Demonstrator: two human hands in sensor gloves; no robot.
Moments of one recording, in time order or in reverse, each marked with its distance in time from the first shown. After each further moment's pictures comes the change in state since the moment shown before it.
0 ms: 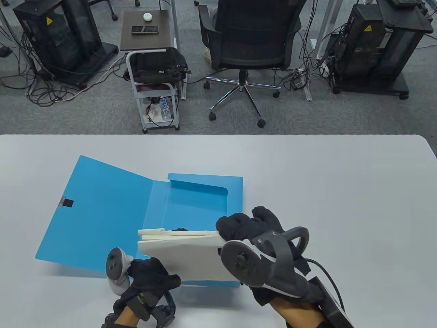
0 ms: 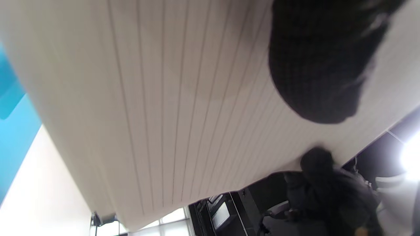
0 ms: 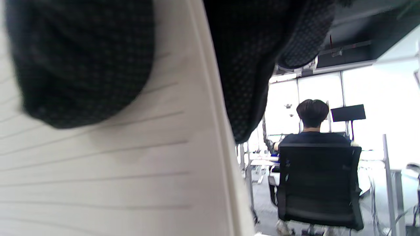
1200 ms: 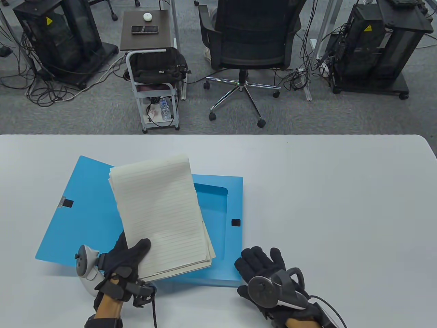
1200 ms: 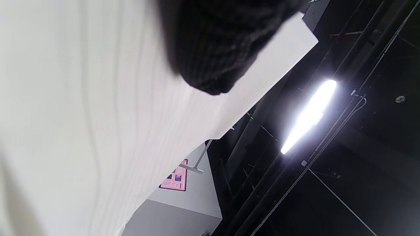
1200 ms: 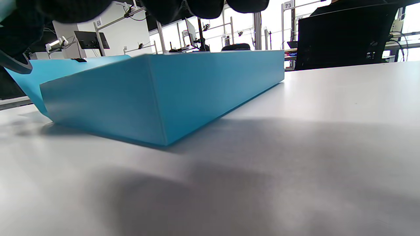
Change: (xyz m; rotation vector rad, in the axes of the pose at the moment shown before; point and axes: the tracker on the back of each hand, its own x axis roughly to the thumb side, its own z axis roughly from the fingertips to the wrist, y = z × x) left_hand 0.005 0.072 0.012 0.364 0.174 0.258; right_hand -0.099 0.229 0.121 0.408 -0.083 -0.065
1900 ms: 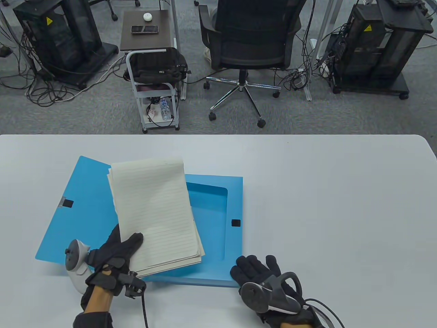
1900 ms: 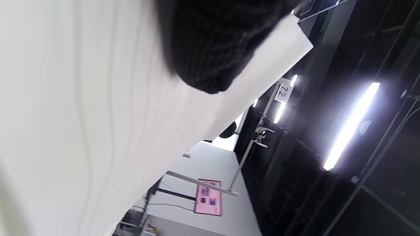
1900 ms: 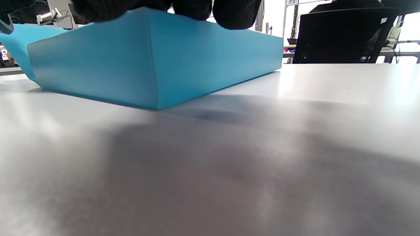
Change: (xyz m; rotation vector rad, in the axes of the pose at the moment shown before) left_hand 0.032 0.028 -0.013 0.106 0.156 -0.207; right_hand 0.004 0.015 -0.003 0.053 0.009 0.076
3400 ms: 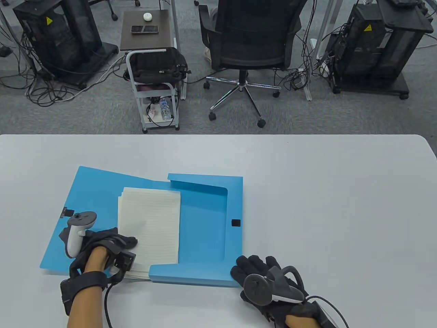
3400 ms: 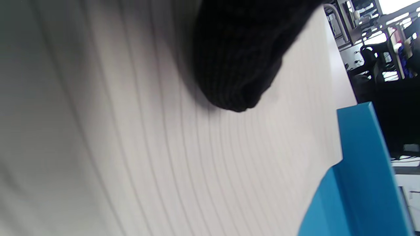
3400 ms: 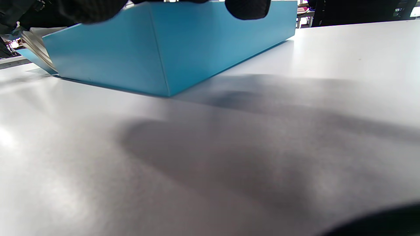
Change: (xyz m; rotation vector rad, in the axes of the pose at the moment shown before) left_hand -0.034 0.029 -0.055 0.126 0.829 -0.718; right_hand -0.008 -0.002 -0.005 0.139 -0.036 -0.062
